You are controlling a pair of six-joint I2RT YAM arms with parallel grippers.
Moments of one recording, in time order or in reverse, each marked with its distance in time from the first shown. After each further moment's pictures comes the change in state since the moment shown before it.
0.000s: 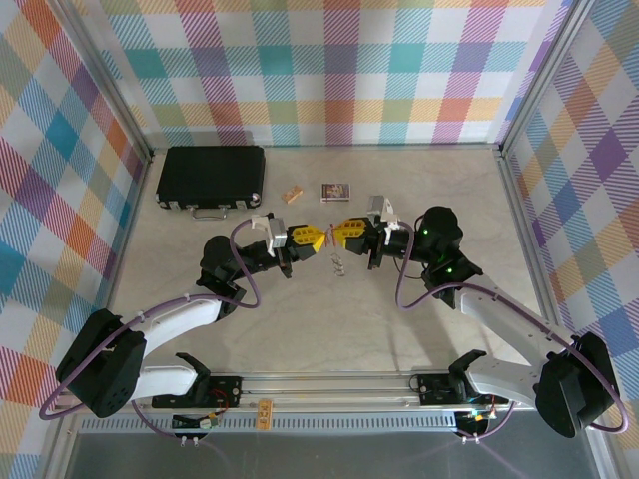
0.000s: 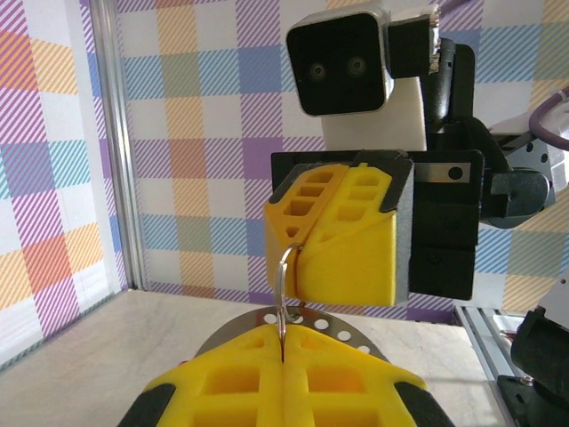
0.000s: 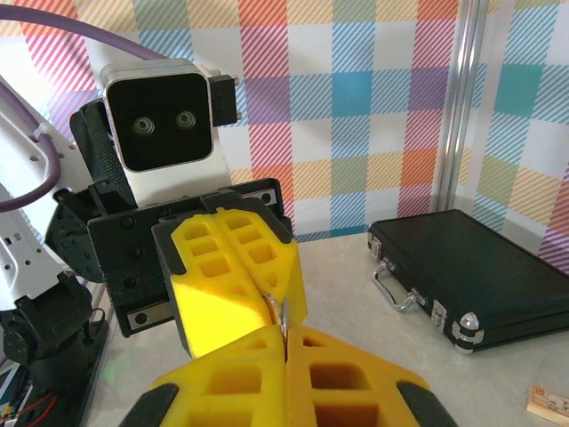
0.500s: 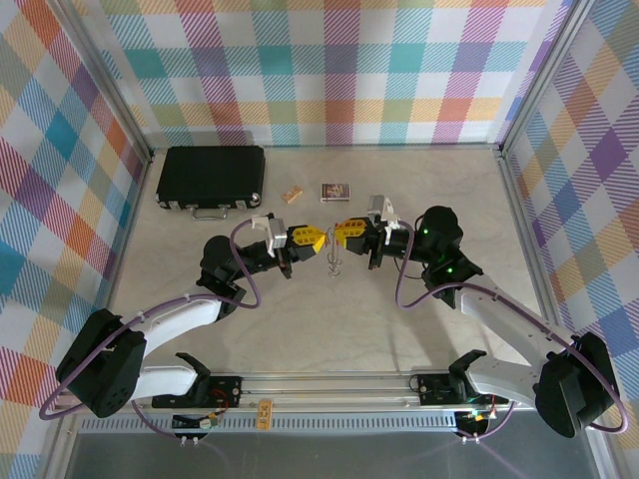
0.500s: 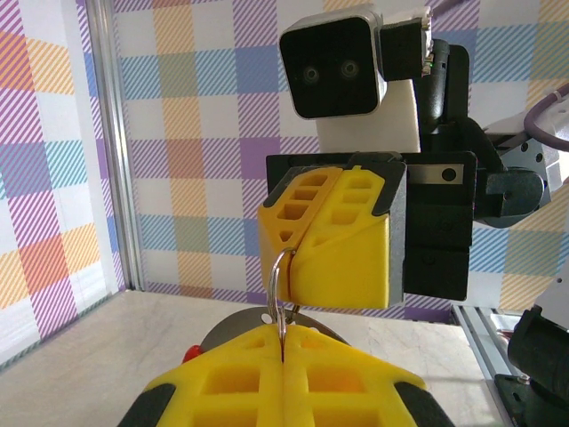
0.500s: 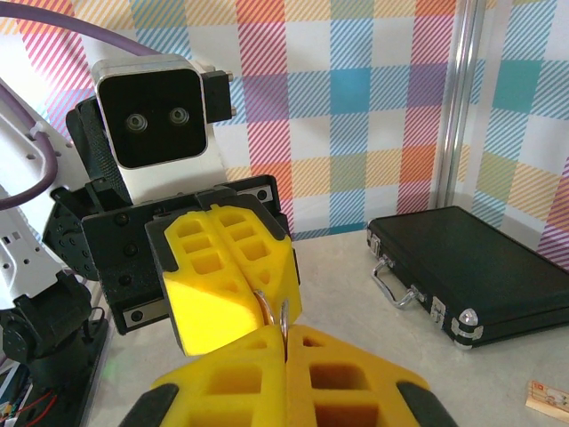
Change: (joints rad) left arm 0.000 0.000 0.000 0.000 0.002 0.000; right arm 0.000 0.000 0.000 -0.006 -0.007 0.001
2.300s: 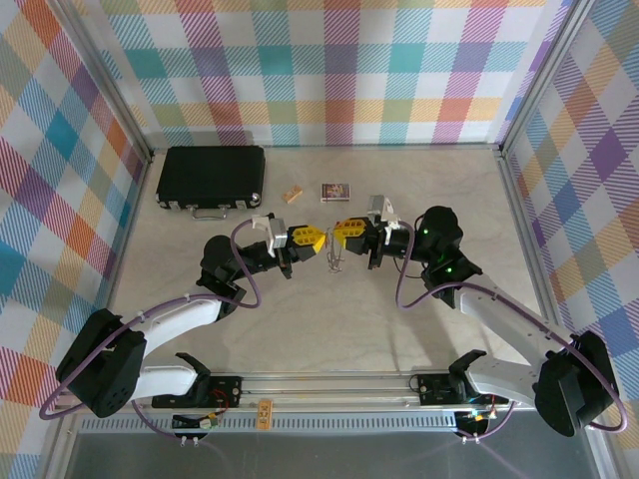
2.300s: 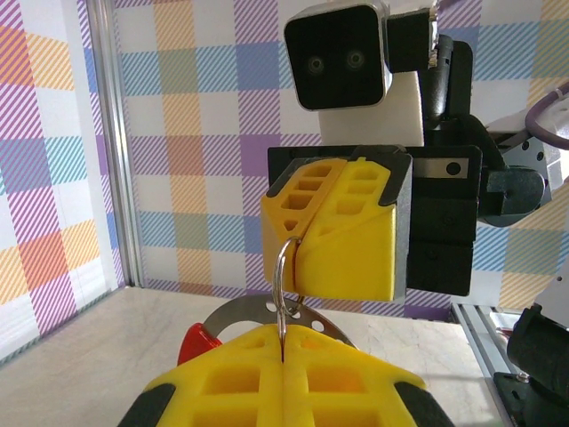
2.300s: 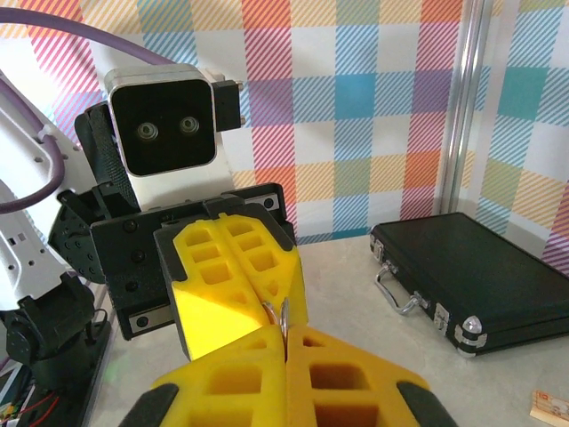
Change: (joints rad) left arm 0.000 0.000 0.000 -0.008 0.000 0.000; right arm 0.001 0.007 0.000 0.022 -0.013 0.004
